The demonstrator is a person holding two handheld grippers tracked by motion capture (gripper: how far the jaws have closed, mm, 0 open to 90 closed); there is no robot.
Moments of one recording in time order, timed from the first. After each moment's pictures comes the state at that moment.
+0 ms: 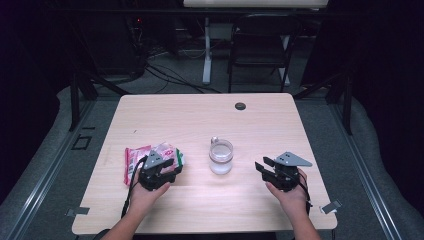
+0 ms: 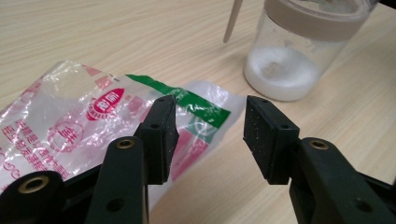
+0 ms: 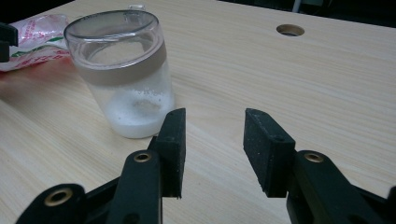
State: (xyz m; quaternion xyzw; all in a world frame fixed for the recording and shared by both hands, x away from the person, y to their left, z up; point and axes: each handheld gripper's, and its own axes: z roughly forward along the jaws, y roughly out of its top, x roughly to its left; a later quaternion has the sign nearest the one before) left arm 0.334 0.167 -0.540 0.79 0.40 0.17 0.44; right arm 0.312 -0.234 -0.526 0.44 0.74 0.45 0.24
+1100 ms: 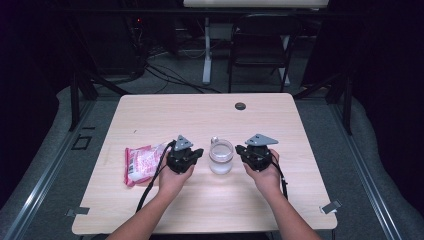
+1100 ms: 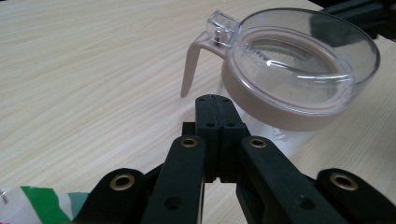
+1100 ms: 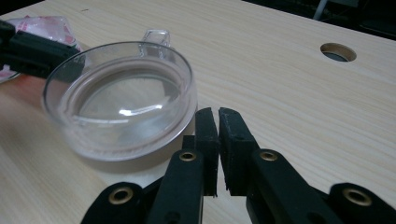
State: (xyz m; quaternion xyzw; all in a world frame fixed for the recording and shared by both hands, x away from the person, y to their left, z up) left arm 0.375 0.090 -0.529 0.80 0.38 0.15 0.44; right arm 0.376 -0.170 -0.523 0.41 0.77 0.43 0.22
